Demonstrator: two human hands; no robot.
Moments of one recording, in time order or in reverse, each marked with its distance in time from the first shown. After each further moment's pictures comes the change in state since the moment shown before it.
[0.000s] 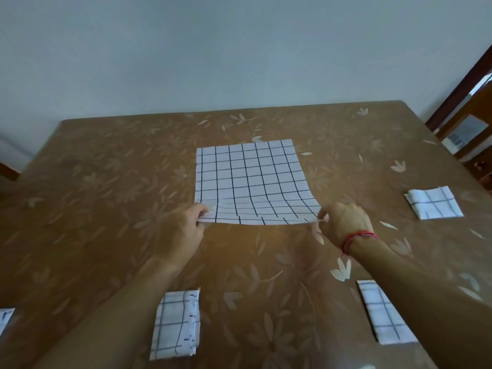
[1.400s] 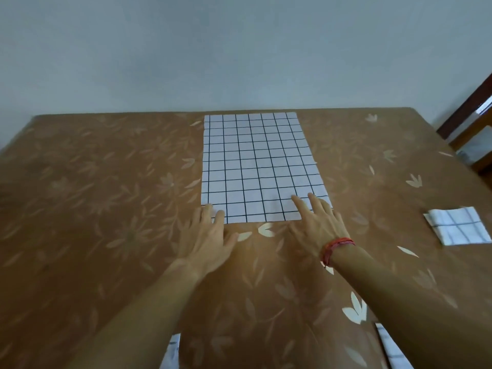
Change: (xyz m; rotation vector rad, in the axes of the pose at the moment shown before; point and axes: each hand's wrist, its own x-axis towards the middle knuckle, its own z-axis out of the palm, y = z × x) left_hand 0.055 -0.005 0.097 0.357 -0.323 -0.055; right_hand 0.070 -0.035 0.053 -0.025 -0.065 -0.167
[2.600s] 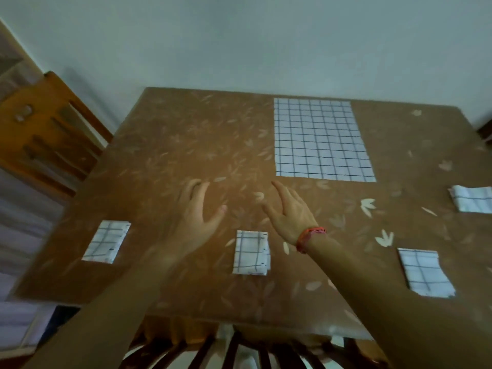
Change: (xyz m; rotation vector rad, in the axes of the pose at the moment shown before) left_hand -0.251 -0.139 -0.138 -0.386 0.271 -0.129; right_hand -0.198 -0.231 -0.051 0.514 -0.031 -0.145
